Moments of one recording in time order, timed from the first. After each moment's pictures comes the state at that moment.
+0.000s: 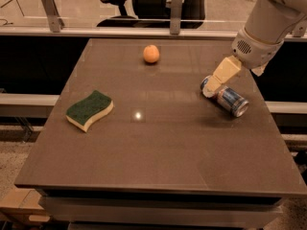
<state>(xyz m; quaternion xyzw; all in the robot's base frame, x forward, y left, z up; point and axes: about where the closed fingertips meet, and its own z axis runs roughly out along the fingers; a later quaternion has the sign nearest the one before) 0.551 -0.216 0.876 -0.26 0.96 0.04 0.07</state>
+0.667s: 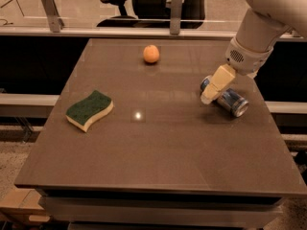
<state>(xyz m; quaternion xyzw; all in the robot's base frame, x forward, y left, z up) 0.562 -0.216 0.851 -0.29 0.95 0.02 0.06</state>
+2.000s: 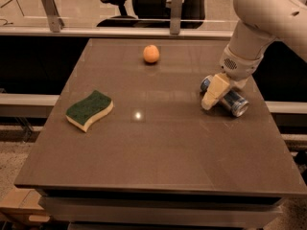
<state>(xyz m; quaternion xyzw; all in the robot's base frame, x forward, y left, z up) 0.575 -0.213 0.818 -0.32 0.95 0.03 0.04</state>
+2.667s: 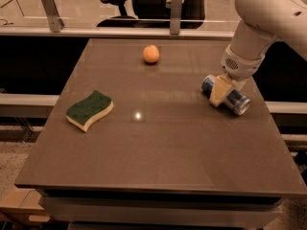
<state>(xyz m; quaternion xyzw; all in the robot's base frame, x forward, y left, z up) 0.572 -0.215 0.816 -0.32 0.95 0.03 0.04</state>
